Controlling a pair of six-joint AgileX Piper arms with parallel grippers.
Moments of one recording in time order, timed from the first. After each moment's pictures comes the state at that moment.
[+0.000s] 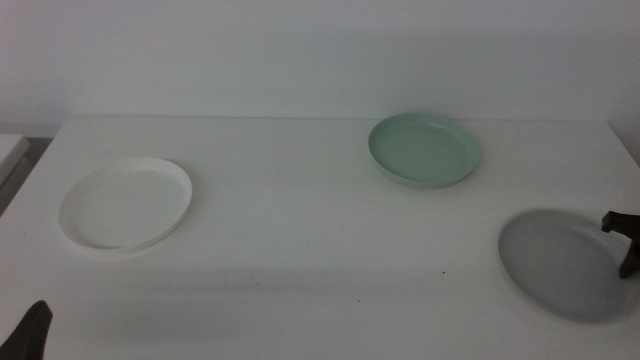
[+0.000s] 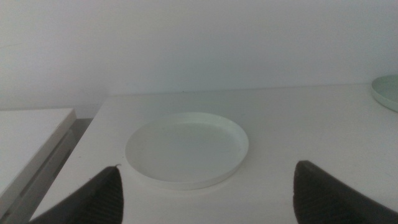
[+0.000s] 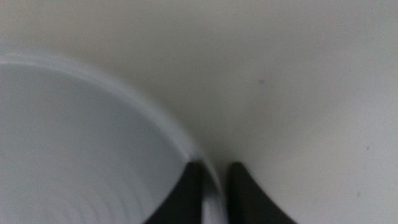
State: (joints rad) left arm -0.05 0.00 0.00 -0.01 0.20 0.00; right arm -0.28 1.91 -1.12 0.12 0.78 0.06
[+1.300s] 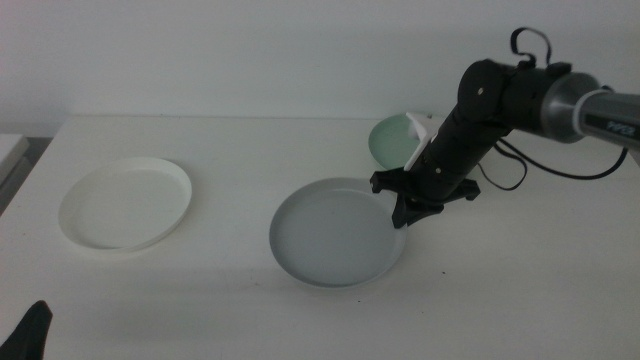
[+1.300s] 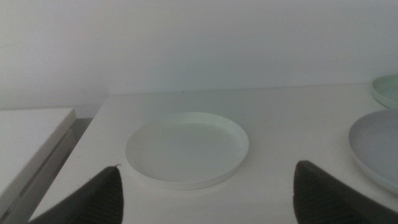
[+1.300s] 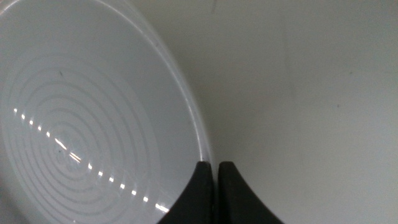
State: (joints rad) left arm -0.05 0.00 0.00 -0.01 0.20 0.00; right arm 0.37 2.11 -1.61 0.34 0.97 0.02
